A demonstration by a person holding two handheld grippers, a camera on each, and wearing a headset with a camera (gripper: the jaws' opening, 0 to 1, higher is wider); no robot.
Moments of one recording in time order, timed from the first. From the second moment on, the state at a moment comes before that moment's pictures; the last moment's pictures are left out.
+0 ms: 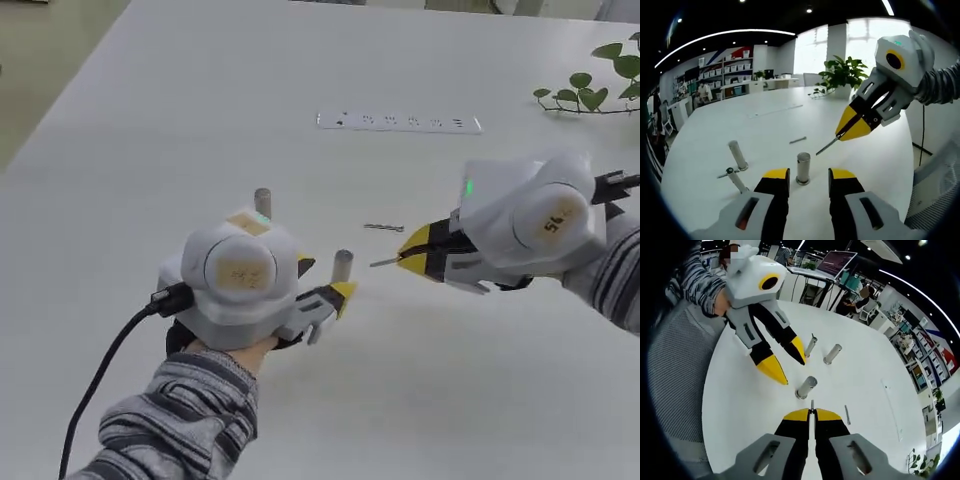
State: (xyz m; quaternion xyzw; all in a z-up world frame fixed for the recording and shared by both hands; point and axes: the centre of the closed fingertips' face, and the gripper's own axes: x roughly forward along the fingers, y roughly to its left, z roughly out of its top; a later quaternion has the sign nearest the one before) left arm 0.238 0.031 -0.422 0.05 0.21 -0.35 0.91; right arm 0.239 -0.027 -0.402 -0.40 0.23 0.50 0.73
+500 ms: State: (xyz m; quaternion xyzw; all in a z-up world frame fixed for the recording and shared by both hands) left arm 0.220 0.023 -0.410 0.10 0.19 -0.41 0.89; right arm 0.203 0.008 -0.378 -0.36 0.18 0.59 0.70
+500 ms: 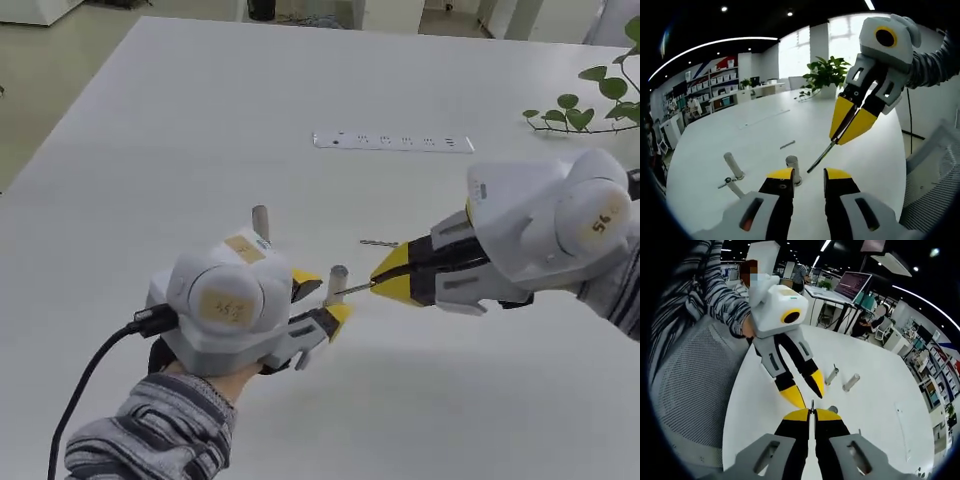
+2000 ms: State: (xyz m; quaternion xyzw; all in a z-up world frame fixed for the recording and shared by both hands) left arm 0.175 0.004 -0.414 0.21 0.16 -0.54 0.80; right arm 0.184 -0.016 -0.425 -0.48 0.22 0.61 0.59
